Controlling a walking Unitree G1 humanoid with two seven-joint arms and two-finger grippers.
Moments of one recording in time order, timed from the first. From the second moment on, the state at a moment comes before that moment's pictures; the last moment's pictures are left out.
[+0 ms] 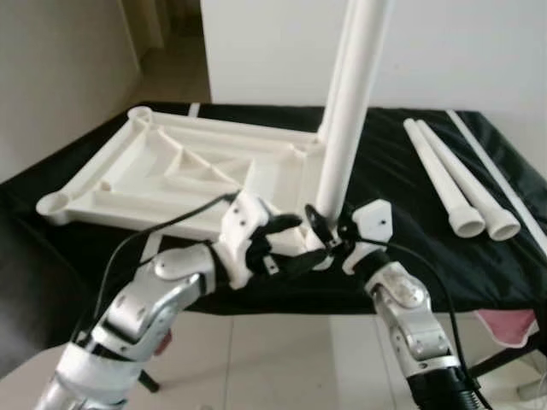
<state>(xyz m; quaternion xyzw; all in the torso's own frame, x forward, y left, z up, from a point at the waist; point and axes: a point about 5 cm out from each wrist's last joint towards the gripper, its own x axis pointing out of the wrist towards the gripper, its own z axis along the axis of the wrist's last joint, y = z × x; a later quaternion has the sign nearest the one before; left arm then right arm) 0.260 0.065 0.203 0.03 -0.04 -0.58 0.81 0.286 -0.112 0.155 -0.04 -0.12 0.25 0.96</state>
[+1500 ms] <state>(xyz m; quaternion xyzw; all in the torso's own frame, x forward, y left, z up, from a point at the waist) 0.262 0.064 0.204 0.02 -0.03 -0.58 0.81 0.300 -0.134 0.154 0.04 -0.09 -0.03 0.99</state>
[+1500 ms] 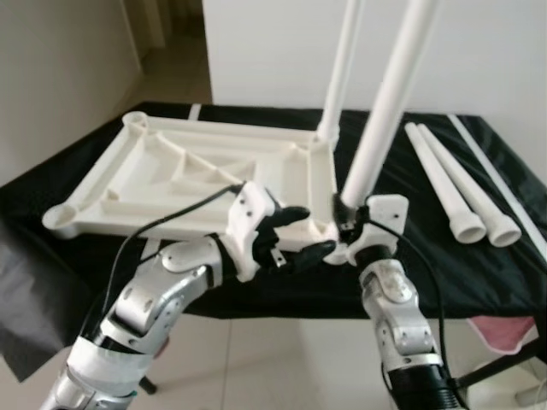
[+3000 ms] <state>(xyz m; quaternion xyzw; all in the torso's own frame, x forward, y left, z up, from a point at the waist) 0.264 0.049 0.204 0.00 -0.04 -0.58 0.82 0.298 -0.150 0.149 0.06 -0.10 -0.12 0.99</state>
